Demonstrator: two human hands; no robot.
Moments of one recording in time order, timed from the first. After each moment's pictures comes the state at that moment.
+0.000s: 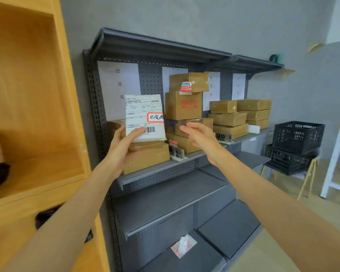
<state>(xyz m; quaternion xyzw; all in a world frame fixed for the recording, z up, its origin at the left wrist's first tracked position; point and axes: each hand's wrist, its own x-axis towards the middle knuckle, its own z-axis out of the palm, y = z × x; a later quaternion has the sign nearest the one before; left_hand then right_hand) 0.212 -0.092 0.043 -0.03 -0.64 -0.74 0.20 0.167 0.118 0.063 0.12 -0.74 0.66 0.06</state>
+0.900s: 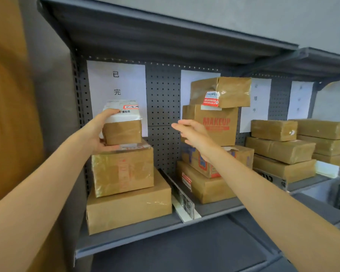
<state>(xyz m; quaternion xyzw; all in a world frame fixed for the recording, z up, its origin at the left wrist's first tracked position) -0.039 -0.148 0.130 0.23 -0.59 -0.73 0.24 -0.140 0.074 0.108 0.28 -0.73 0.62 0.00</state>
